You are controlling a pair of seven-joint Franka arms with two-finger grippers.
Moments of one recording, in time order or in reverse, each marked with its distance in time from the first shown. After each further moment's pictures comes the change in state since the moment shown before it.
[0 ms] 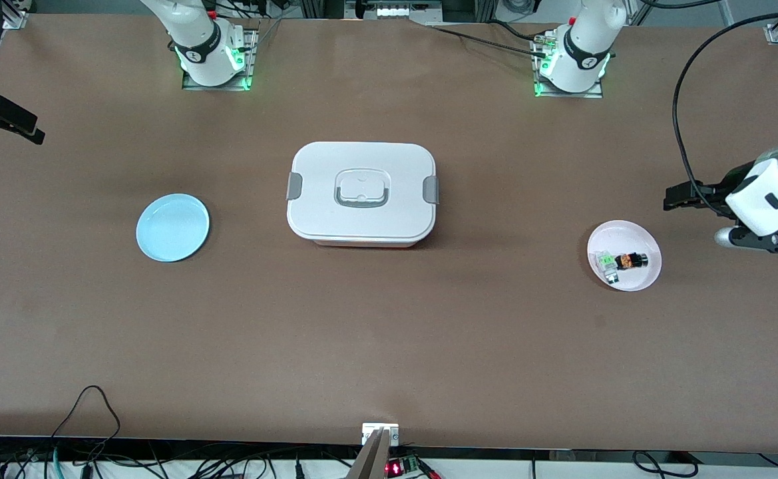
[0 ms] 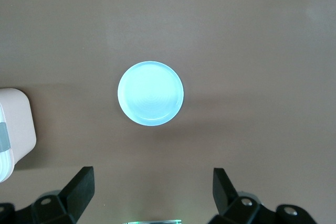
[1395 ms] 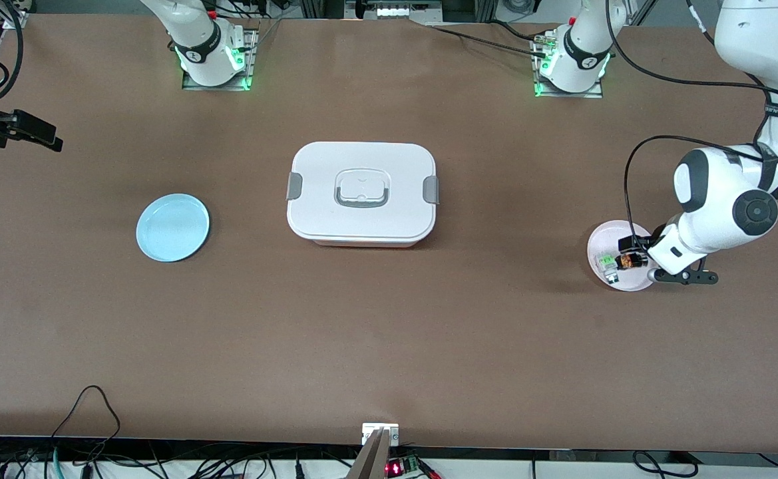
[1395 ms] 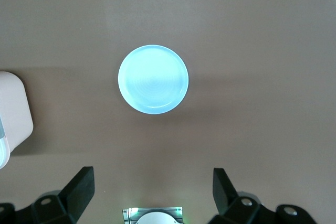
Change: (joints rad) left arm 0.085 0.190 0.022 -0.490 0.047 0.712 -0.008; right arm 0.011 0.053 0.004 -0.001 0.000 -0.039 -0.005
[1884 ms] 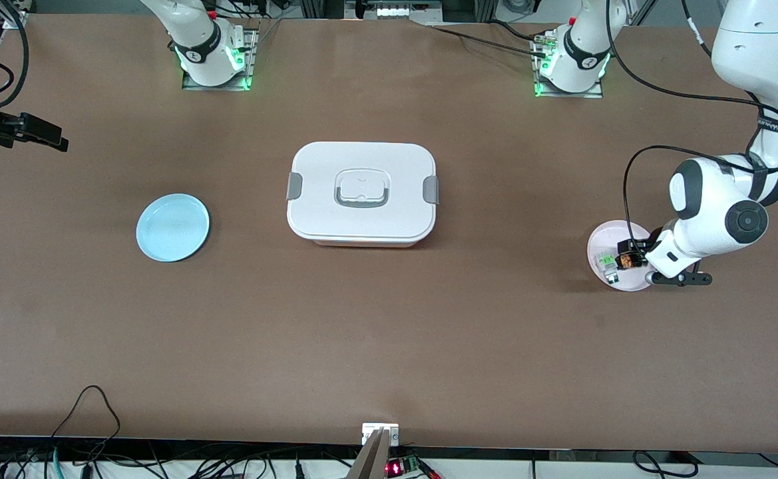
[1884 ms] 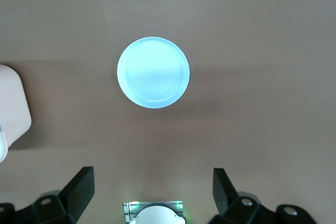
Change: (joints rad) left arm 0.018 0.048 0.000 0.000 0.000 0.032 -0.014; right arm 0.000 0.015 0.000 -0.002 0.000 -0.016 0.000
